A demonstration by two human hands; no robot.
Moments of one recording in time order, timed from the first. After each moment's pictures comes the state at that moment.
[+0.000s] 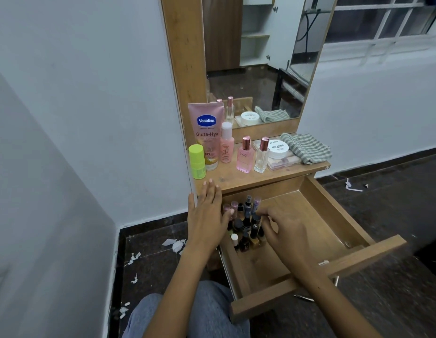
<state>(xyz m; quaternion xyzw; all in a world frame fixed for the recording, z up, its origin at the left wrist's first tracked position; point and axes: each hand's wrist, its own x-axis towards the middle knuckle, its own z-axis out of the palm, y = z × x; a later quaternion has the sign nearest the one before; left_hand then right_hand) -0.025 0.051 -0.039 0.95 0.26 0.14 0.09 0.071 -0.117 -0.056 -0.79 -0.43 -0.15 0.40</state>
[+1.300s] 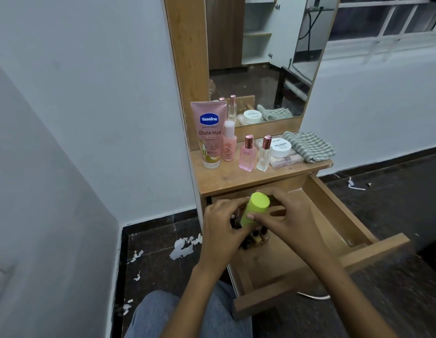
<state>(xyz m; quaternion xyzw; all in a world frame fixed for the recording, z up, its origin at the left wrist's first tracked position) -0.041 0.012 -0.029 0.86 0.15 0.34 0.34 0.064 -0.115 0.003 -0.73 -0.46 -0.01 0.50</state>
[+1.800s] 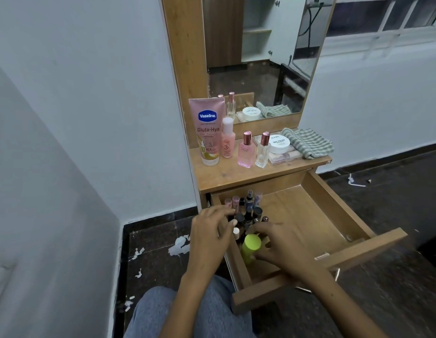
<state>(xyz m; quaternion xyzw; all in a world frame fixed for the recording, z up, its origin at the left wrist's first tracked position) -0.064 0.020 -0.050 0.87 0.21 0.31 0.32 0.052 -0.128 -0.043 -0.82 -0.50 0.11 0.27</state>
